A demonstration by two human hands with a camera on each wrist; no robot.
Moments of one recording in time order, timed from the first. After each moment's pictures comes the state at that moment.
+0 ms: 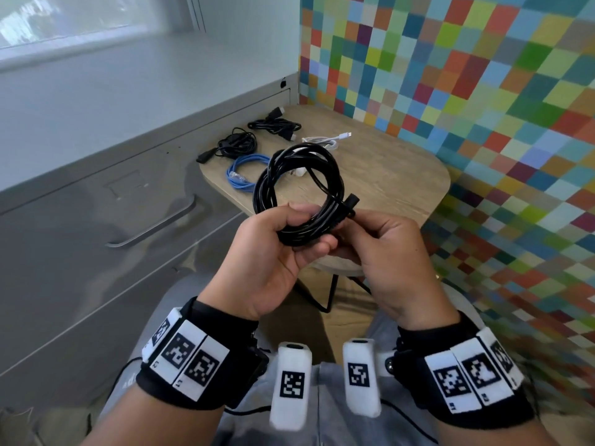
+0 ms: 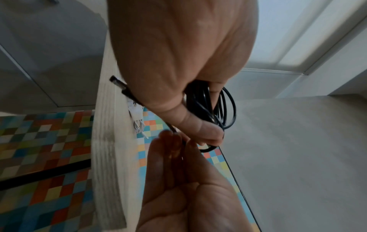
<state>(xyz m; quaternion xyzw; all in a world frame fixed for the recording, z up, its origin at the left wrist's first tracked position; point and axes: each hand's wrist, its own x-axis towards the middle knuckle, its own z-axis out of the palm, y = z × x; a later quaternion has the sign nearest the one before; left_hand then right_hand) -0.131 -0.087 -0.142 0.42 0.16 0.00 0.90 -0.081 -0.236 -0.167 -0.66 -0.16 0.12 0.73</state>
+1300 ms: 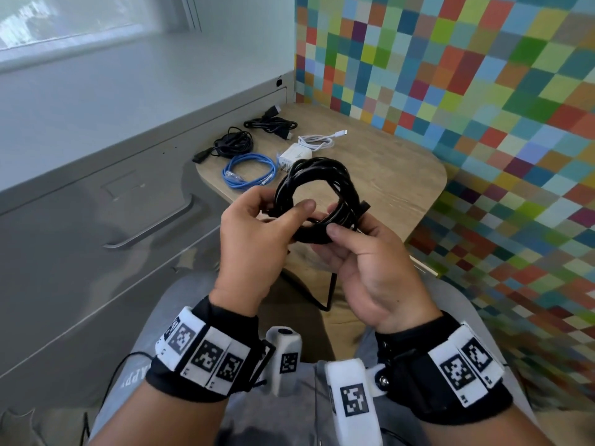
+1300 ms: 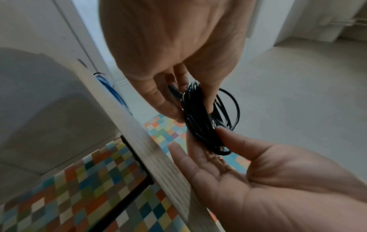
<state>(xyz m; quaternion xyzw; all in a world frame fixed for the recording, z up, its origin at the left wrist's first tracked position) -0.120 -0.084 -0.168 0.66 0.16 0.24 0.69 -0.085 -0.223 -0.175 -0.46 0.00 0.22 0.86</state>
